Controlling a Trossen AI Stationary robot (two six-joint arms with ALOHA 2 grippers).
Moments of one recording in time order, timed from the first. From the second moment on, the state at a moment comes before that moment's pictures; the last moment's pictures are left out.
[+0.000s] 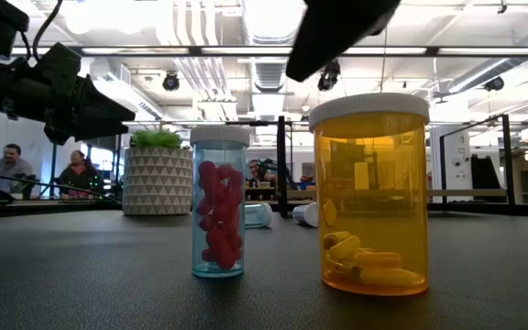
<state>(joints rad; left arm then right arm) -0.15 0.37 0.00 0.15 -0.71 -0.28 0.59 2.14 1.83 -0.78 0.24 0.55</state>
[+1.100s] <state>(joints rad) -0.15 0.37 0.00 0.15 -0.71 -0.28 0.49 2.14 1.66 -0.52 0.19 0.45</state>
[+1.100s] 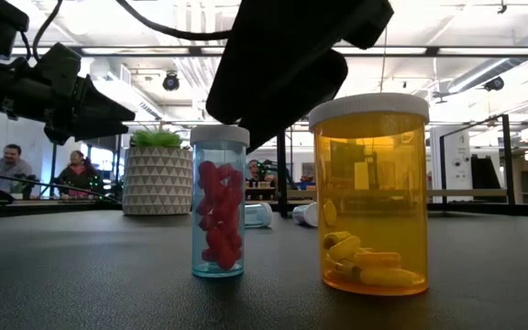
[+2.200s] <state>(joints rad) -0.15 0.37 0.00 0.15 -0.71 -0.28 0.49 2.14 1.62 -0.45 0.17 0.44</state>
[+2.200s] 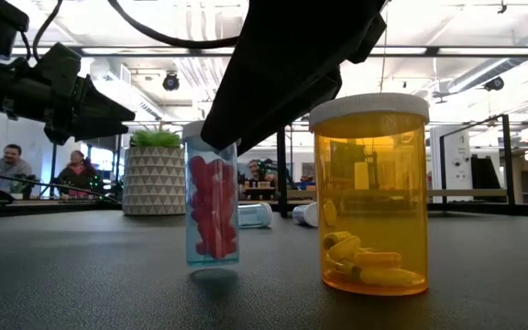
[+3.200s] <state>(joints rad) -0.15 0.37 0.00 0.15 -0.71 -0.28 0.37 1.79 1.36 -0.58 0.37 0.59</state>
